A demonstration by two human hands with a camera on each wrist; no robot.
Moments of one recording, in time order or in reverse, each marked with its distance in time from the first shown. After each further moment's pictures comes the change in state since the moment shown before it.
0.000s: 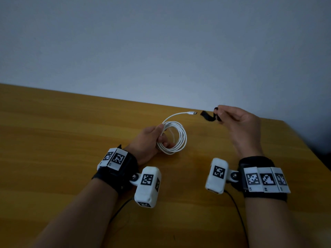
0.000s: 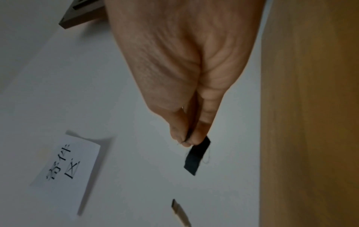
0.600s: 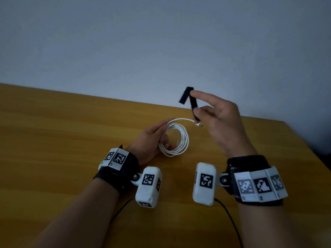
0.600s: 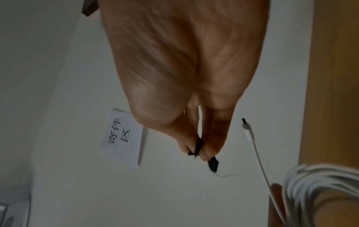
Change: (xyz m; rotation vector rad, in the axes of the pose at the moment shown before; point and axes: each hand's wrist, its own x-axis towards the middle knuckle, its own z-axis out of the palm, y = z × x) left_hand -0.004 0.002 0.000 0.009 -0.115 0.068; right_hand -0.027 -0.057 0.036 -0.041 -0.368 -0.092
